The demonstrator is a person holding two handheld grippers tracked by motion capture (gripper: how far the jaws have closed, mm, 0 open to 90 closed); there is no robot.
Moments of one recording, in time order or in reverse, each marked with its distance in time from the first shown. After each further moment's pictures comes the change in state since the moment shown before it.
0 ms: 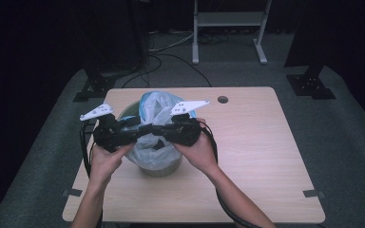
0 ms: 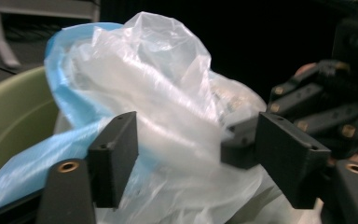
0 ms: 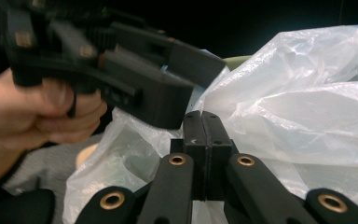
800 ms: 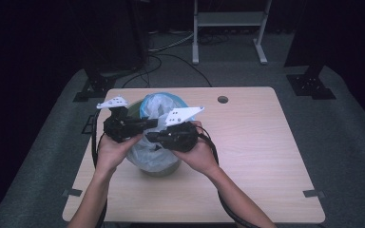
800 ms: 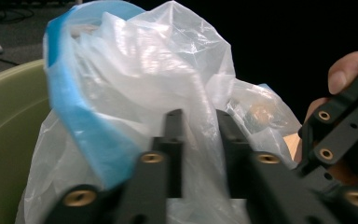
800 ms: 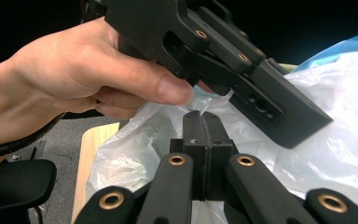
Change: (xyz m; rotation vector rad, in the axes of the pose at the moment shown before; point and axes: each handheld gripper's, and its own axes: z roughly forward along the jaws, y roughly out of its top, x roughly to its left) left arm -0.001 0.013 0.026 0.126 -0.002 0.090; right arm 0.014 -0.004 0.003 0.010 0.058 -0.168
